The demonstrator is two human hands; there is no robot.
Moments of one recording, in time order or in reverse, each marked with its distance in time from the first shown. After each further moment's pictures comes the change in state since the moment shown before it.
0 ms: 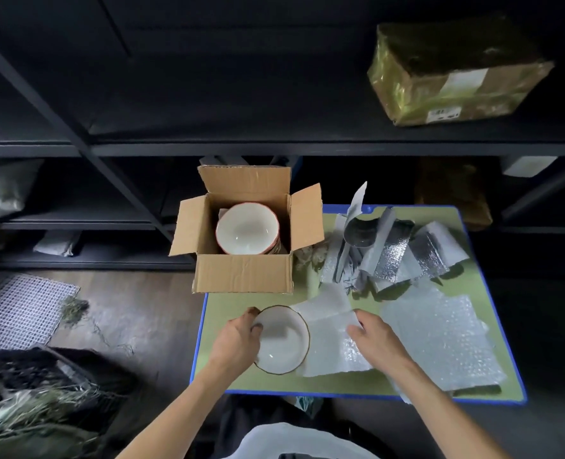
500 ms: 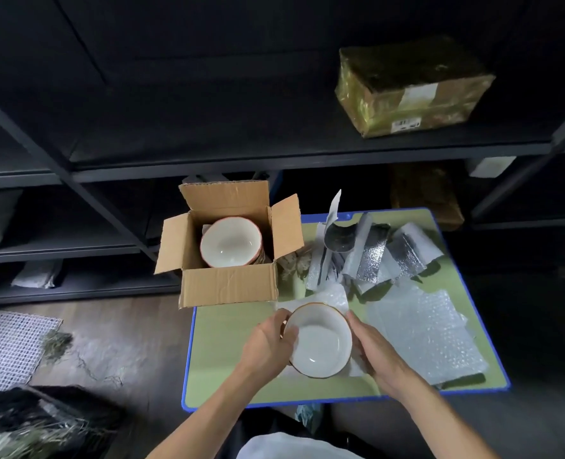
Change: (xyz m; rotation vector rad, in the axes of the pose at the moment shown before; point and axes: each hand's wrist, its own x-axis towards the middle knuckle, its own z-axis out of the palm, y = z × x) left_hand -0.018 0.077 0.004 -0.169 -0.060 0.126; right_hand -0.034 -0.001 -0.008 0.675 -0.136 0.020
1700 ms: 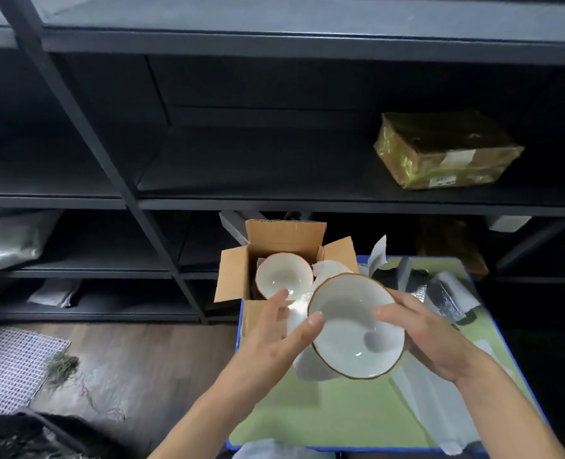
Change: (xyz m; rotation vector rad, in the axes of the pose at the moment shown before) left_hand -0.064 0.008 -0.152 -0.613 -0.069 0.022; right_hand -0.062 -0.159 0.073 -0.110 -0.144 -0.292
